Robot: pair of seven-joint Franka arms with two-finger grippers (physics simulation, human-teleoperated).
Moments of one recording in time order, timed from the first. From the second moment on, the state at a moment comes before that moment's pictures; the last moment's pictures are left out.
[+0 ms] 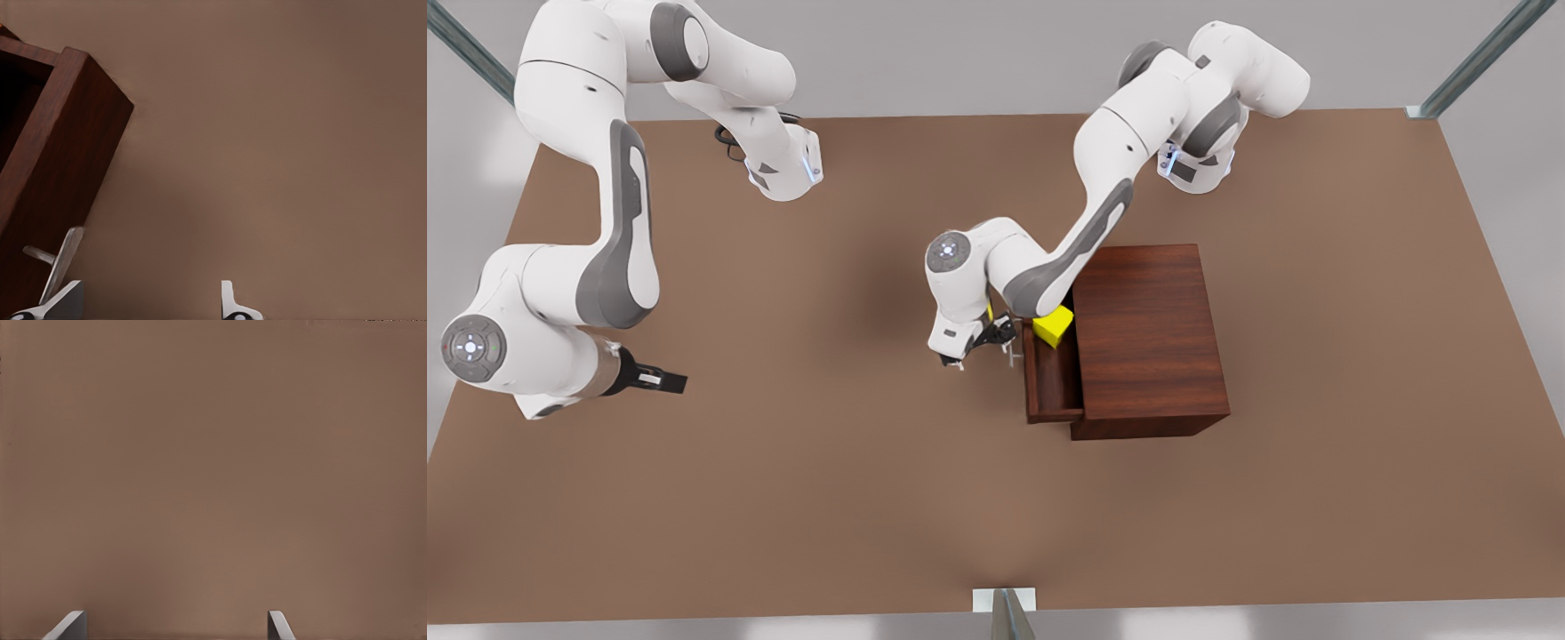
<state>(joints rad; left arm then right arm) -0.76 0.88 -0.14 -1.06 0.35 1.92 -1.32 -0.02 0.39 -0.01 -1.39 -0.01 1.59 0.20</state>
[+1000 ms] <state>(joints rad) -0.14 0.32 -0.14 -1.41 0.09 1.63 -1.01 -0.02 0.39 -0.01 -1.39 -0.01 1.59 0.07</state>
